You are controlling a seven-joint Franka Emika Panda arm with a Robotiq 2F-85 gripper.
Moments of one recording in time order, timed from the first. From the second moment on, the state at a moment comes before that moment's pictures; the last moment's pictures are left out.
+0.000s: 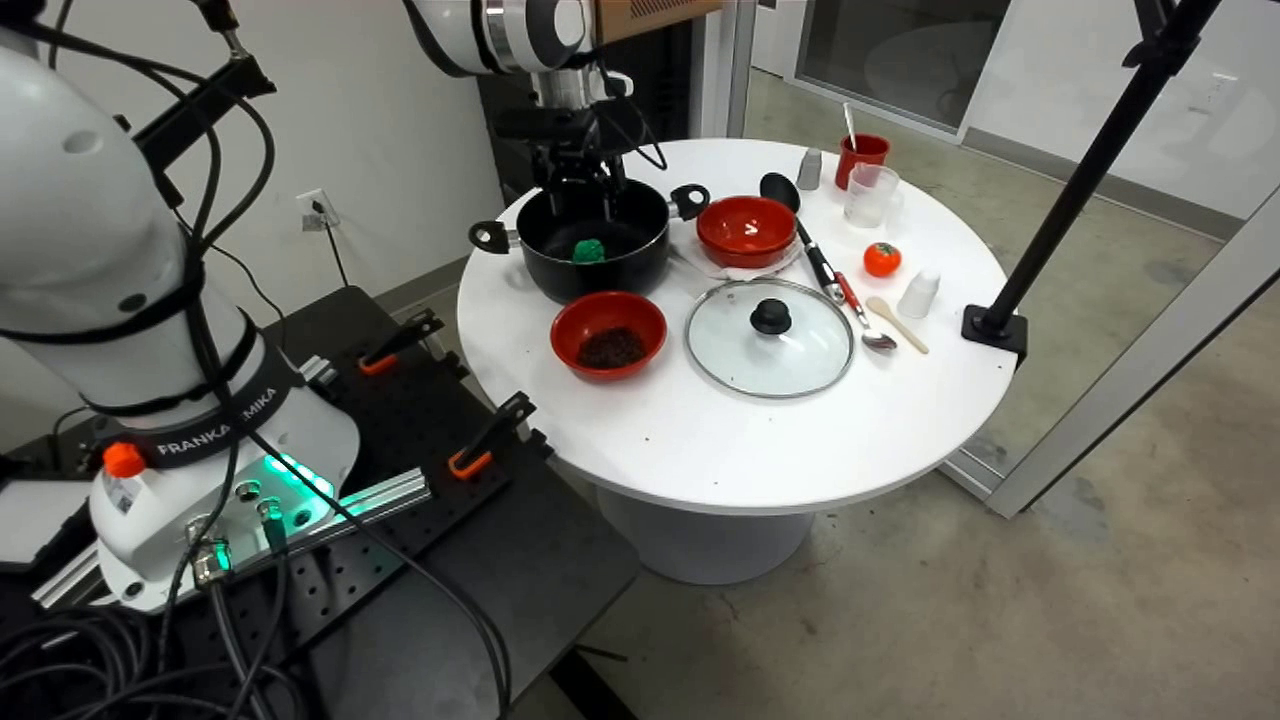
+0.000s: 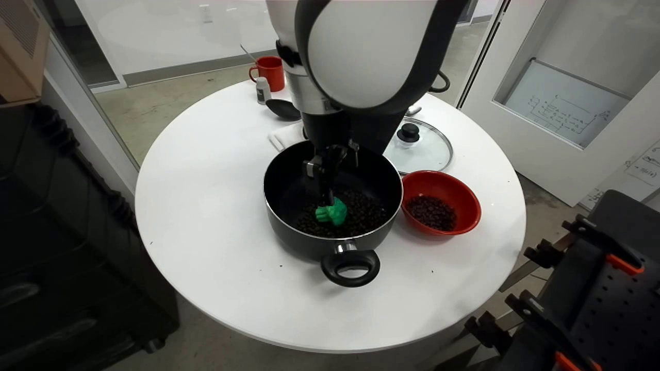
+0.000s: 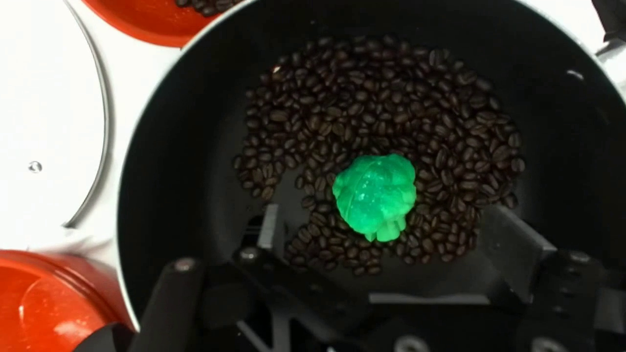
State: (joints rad) arm 0.20 0.52 0.05 -2.16 -0.27 2.53 0.10
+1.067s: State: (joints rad) arm 0.21 0.64 0.04 -2.07 -0.28 2.51 0.04
